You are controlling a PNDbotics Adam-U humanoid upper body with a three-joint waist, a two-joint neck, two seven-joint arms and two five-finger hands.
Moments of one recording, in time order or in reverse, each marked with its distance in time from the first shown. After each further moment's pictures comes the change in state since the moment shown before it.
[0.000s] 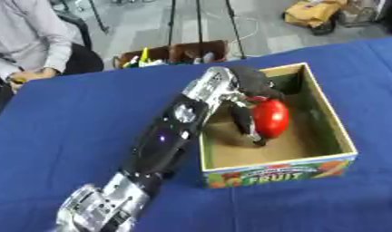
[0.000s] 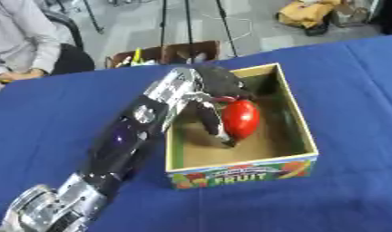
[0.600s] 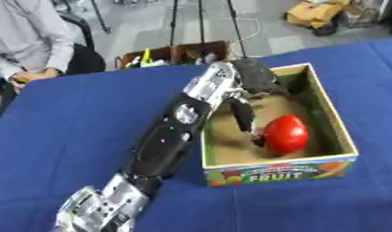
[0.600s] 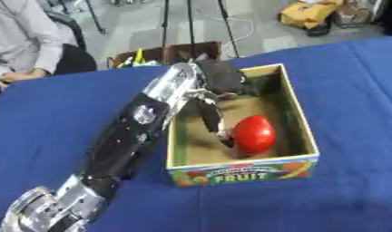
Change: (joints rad) left arm 0.007 0.002 -0.006 -0.104 -0.039 -0.005 0.005; right arm 0.009 0.004 0.000 0.000 0.000 0.004 0.003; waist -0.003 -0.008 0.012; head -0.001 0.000
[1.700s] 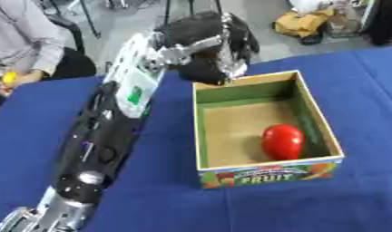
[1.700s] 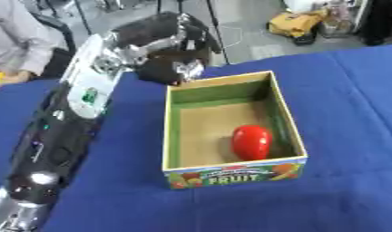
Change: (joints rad) left arm 0.146 0.182 0.130 -0.418 1.068 0.237 0.079; right arm 0.019 0.000 -0.008 0.000 0.000 0.007 -0.020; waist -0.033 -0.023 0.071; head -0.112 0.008
